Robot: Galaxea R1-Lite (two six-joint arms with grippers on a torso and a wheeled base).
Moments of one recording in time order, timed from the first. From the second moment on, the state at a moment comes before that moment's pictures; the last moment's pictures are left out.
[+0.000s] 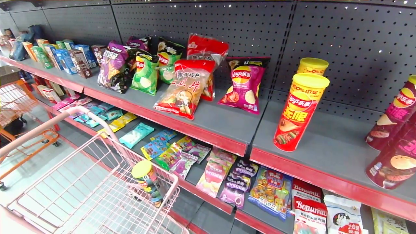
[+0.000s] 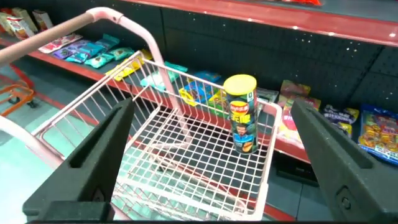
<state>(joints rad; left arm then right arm) 0.00 0.00 0.00 0.00 0.00 0.01 0.00 0.00 -0.04 0.02 0.00 -0.02</state>
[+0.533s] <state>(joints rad) 0.00 0.00 0.00 0.00 0.00 0.01 0.00 0.00 -0.04 0.02 0.00 -0.02</state>
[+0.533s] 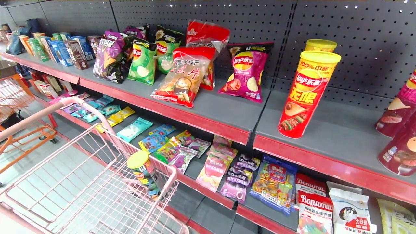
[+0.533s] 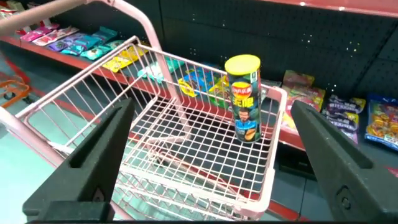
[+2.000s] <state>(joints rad) 0.02 1.03 -0.50 -0.49 -0.02 -0.14 0.00 0.00 -0.04 0.02 0.00 -0.04</state>
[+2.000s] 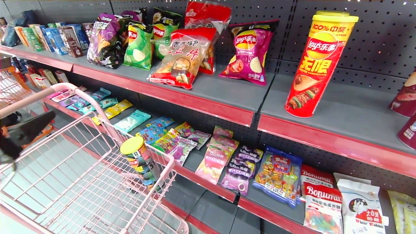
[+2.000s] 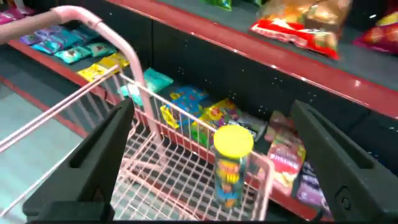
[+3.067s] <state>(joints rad) -0.14 1.74 -0.29 -1.04 -0.14 -0.11 0.00 0.00 -0.04 0.02 0.00 -0.08</state>
